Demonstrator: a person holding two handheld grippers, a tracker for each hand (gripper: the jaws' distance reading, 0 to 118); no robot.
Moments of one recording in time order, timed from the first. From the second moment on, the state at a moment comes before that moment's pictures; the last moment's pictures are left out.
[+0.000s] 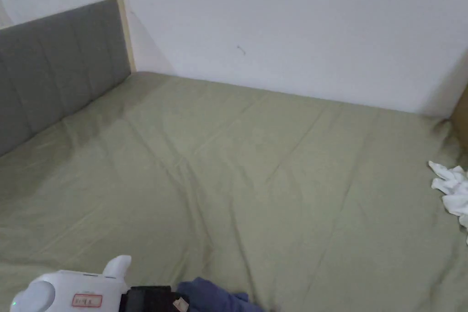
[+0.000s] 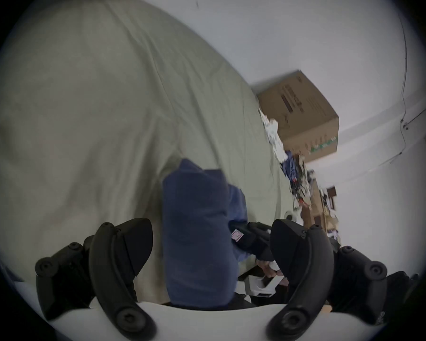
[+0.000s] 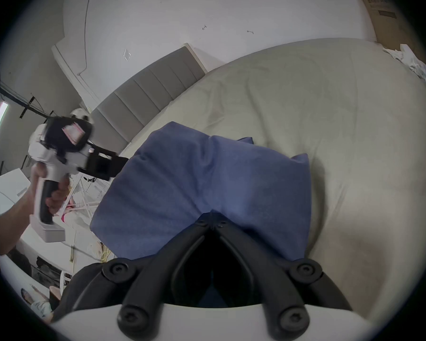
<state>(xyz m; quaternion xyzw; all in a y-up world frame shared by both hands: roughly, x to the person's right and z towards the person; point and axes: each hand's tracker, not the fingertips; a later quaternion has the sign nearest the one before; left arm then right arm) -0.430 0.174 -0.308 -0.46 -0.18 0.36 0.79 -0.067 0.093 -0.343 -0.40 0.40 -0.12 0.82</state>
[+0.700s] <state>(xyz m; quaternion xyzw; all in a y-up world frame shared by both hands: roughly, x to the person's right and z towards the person) -0.458 0.134 -0.355 -0.53 -0.21 0.35 0.74 -0.042 0.140 -0.343 -0.41 0.38 -0.19 0.81</state>
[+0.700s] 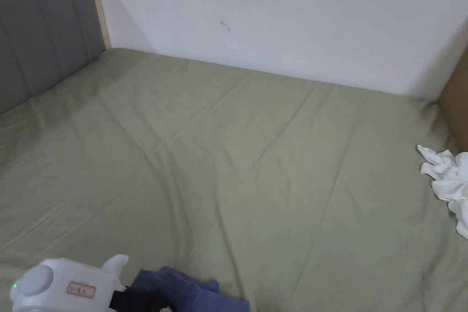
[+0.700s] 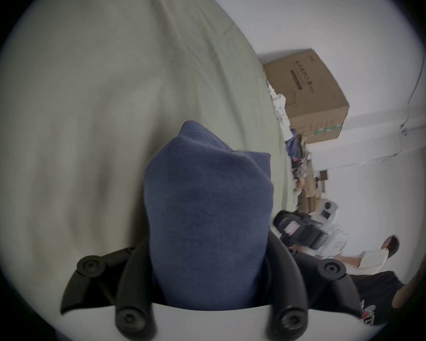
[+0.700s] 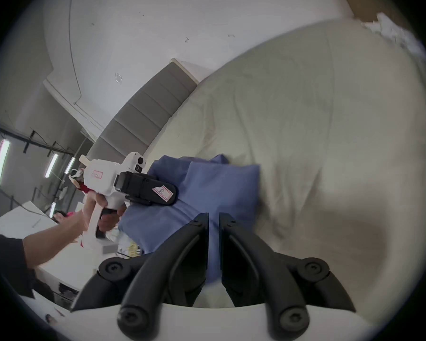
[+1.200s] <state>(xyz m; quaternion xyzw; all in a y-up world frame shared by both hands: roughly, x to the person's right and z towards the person) -0.676 0.216 -0.397 -0.64 0.01 0.15 0.75 -0.037 0.185 -0.352 -0.39 0.37 -0.17 0.83</state>
